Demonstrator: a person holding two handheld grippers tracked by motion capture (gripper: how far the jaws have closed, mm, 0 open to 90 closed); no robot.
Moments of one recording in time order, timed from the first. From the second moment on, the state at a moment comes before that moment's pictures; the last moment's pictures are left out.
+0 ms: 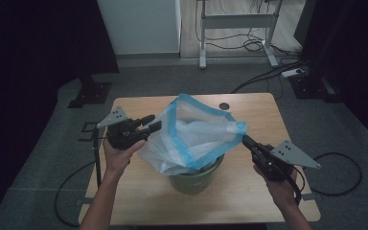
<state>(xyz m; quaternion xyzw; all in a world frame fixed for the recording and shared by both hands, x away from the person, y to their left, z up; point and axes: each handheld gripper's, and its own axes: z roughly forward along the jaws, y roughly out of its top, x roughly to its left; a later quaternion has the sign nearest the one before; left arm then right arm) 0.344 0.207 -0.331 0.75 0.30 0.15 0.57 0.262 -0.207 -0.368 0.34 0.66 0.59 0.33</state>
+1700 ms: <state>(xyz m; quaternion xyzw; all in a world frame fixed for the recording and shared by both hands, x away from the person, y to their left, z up) 0.278 0.257 -0.408 0.67 0.32 0.09 0.67 0.226 -0.221 -0.445 0.42 0.64 0.60 0.23</state>
